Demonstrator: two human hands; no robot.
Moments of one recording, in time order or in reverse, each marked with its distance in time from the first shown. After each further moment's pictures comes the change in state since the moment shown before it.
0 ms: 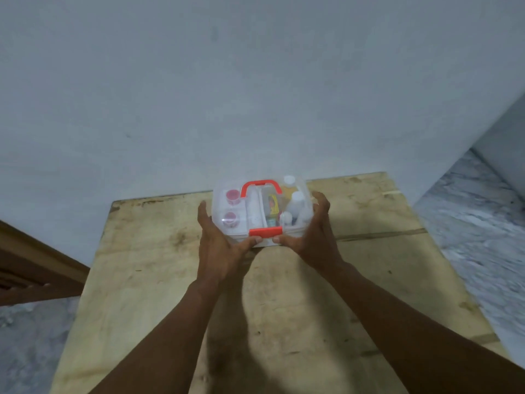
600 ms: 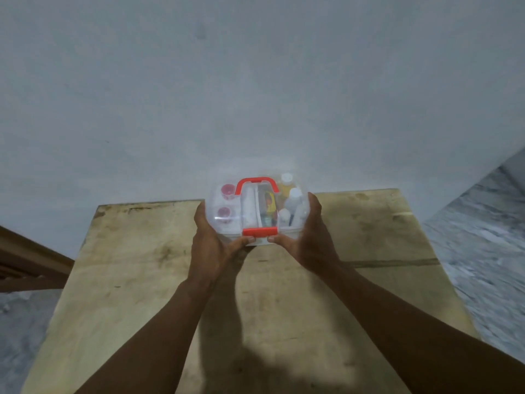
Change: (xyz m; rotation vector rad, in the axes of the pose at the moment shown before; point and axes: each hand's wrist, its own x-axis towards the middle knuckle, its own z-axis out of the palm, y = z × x) left_hand 0.052 -0.005 0.024 -0.062 0.018 -0.102; right_hand 0.061 0.021 0.006 -0.015 -0.155 -0.012
